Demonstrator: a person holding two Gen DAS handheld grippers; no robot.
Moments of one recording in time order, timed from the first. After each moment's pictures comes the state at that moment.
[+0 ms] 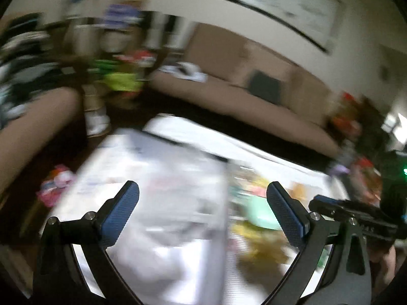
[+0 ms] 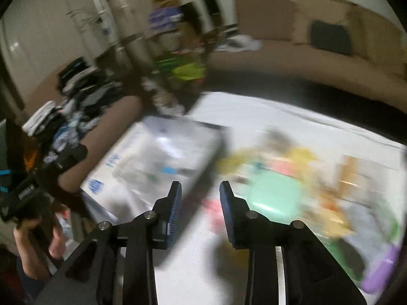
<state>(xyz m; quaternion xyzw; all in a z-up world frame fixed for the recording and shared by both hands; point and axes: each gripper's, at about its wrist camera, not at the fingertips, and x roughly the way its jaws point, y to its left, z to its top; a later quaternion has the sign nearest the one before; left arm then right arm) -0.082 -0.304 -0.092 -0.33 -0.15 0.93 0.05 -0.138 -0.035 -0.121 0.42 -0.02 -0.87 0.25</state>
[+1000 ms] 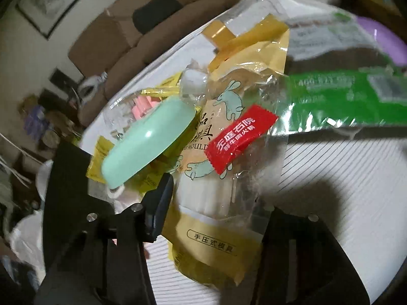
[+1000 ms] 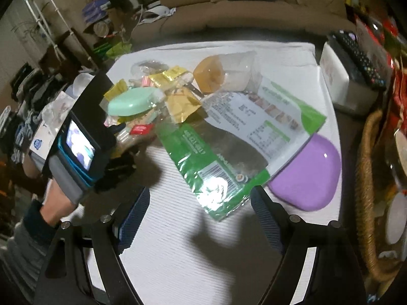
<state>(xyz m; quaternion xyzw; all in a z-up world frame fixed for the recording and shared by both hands) -0.106 0.002 -0.302 -0.41 0.31 0.85 0.10 -0.059 0.187 -0.209 0.51 -0.05 -0.85 0.13</state>
